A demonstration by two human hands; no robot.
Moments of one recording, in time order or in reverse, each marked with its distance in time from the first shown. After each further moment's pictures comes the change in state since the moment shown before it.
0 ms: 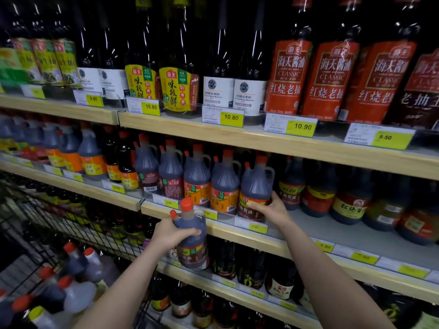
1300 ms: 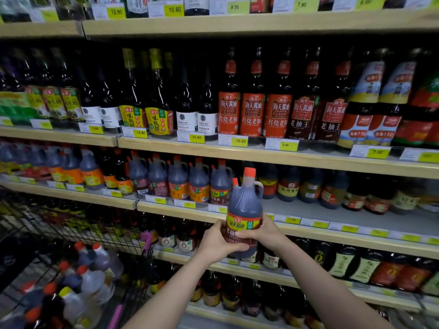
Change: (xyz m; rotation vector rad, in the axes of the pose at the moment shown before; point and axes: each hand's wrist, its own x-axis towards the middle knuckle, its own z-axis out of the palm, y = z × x) left_hand -0.202 0.098 0.068 0.031 -0.313 0.305; right_hand -0.223 -0.073 -0.085 0.043 -0.202 0.044
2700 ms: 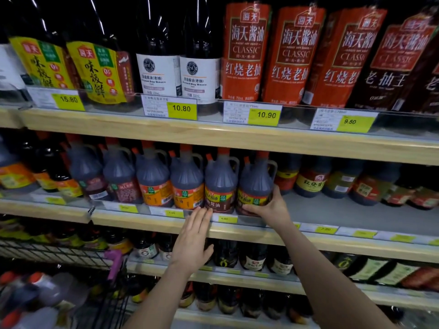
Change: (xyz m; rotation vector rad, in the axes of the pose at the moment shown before) left_hand 0.180 -0.158 -0.009 0.791 0.050 0.416; right_hand 0.210 0.090 -0.018 -0.264 0.494 0.015
